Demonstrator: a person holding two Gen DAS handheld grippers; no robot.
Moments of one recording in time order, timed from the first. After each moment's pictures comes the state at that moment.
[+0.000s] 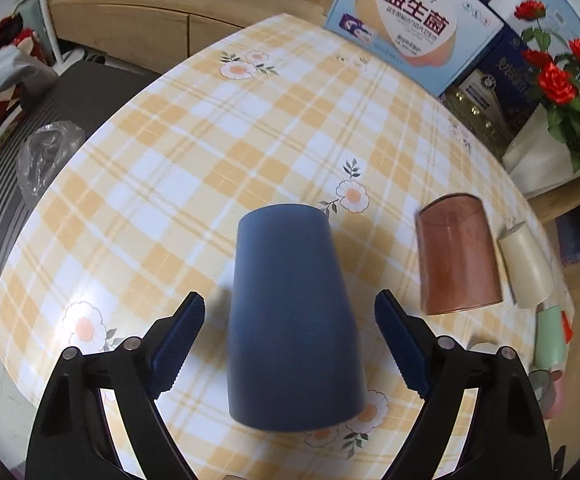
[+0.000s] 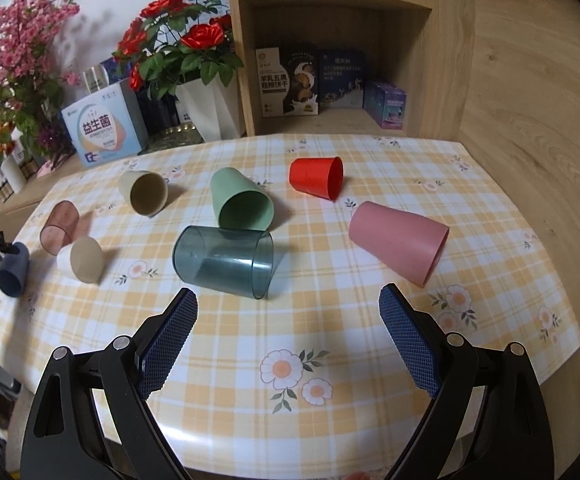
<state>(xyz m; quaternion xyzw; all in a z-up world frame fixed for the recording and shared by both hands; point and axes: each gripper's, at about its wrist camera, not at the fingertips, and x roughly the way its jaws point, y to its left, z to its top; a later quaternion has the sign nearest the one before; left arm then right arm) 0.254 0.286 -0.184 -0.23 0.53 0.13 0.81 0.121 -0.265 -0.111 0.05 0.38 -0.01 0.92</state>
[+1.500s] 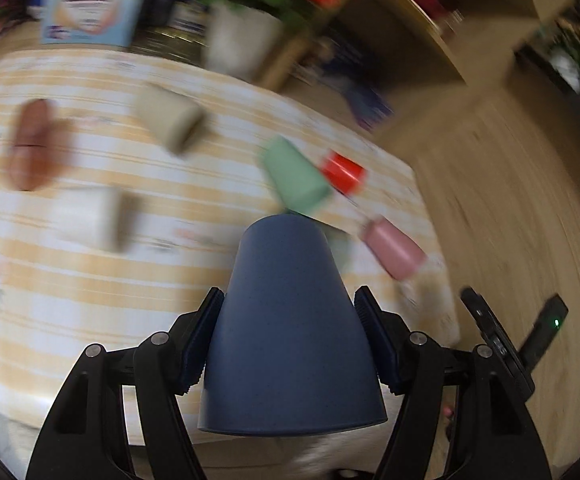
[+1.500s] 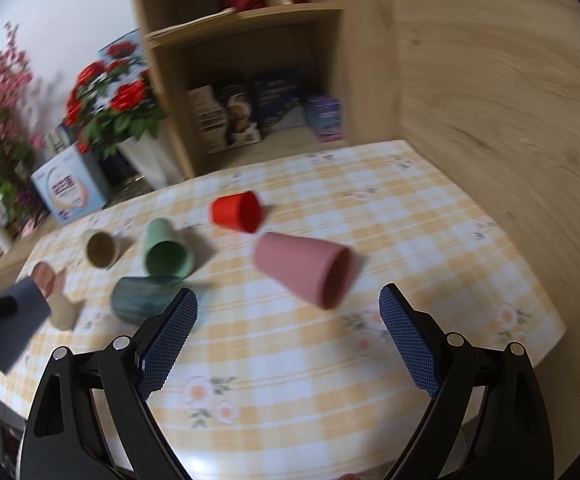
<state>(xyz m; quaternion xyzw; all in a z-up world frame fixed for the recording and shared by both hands) 0.189 -0.062 -0.098 -0.19 0.50 -0.21 0.82 0.105 -0.384 -0.100 0.12 0.34 -0.06 0.93</state>
